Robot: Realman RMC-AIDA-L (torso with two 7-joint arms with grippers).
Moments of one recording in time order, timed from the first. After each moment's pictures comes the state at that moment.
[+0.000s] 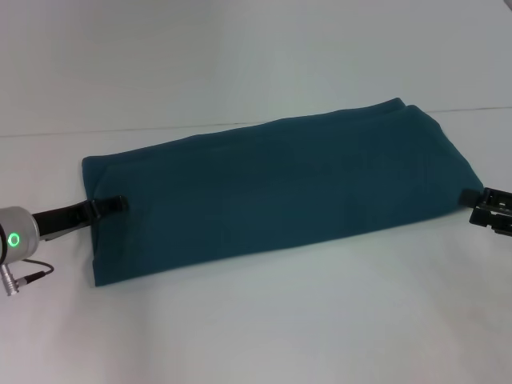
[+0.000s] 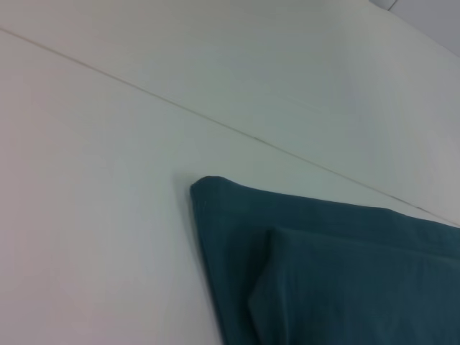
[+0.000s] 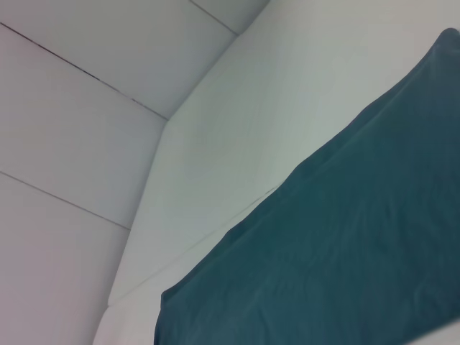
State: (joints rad) left arm -0.63 -2.14 0.79 0.63 2.22 0.75 -2.35; right arm 0.40 1.89 -0.52 -0.54 -1.93 -1.47 2.17
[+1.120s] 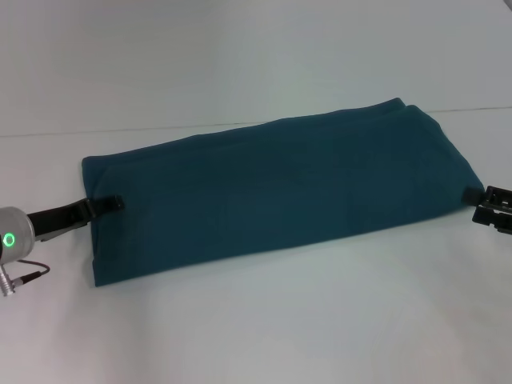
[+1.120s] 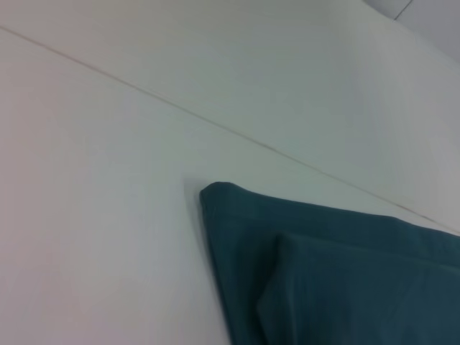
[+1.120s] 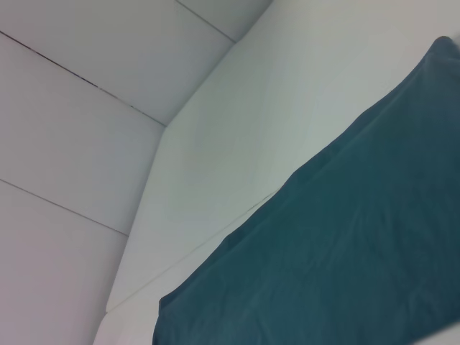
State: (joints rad) left arm -0.62 -2.14 0.78 0.65 2.22 0.75 -2.38; right arm 0.40 1.89 -0.52 -0.54 -1.93 -1.46 2.17
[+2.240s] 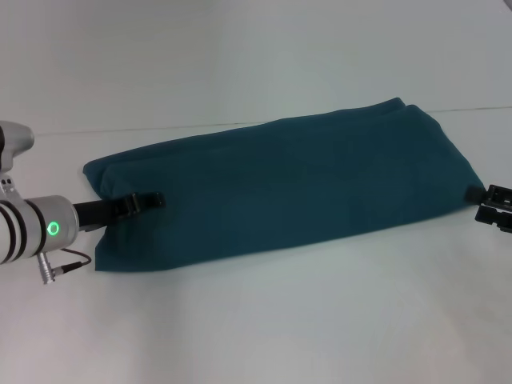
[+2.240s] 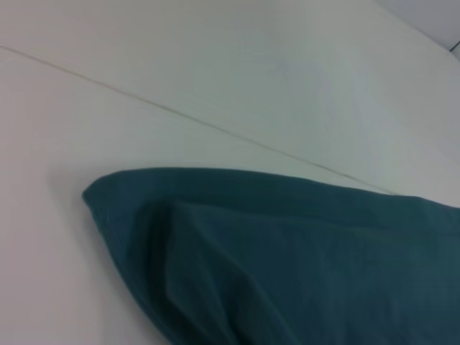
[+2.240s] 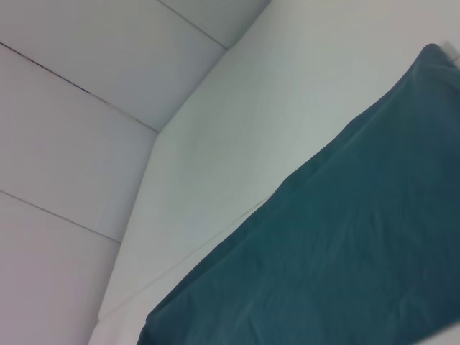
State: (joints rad) left arm -0.68 -2.16 0.84 0.62 2.22 0.77 -2.38; right arm 0.40 1.89 -0.52 -0.54 -1.93 -1.45 2.17
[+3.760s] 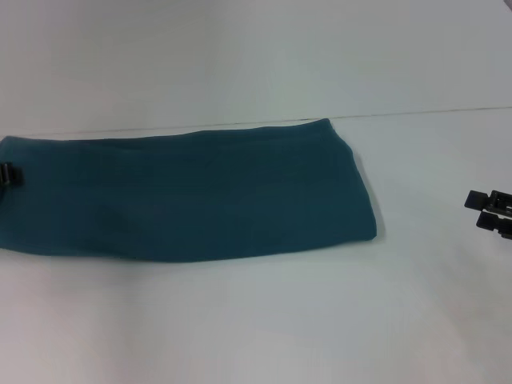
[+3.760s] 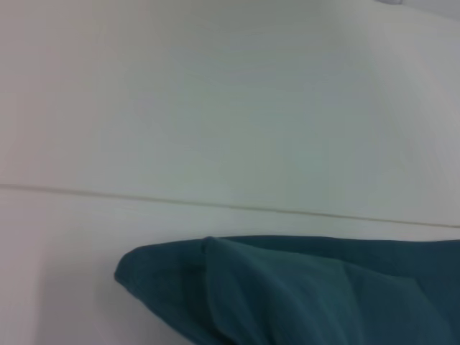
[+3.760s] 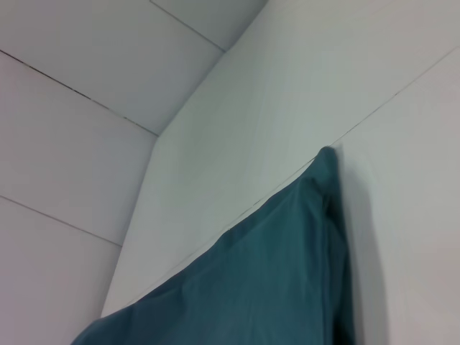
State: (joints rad) left arm -0.69 -2.00 0.59 0.80 2.54 0.99 -2.33; right arm 0.38 1.90 -0.50 -0.54 -1.93 -1.45 2.17
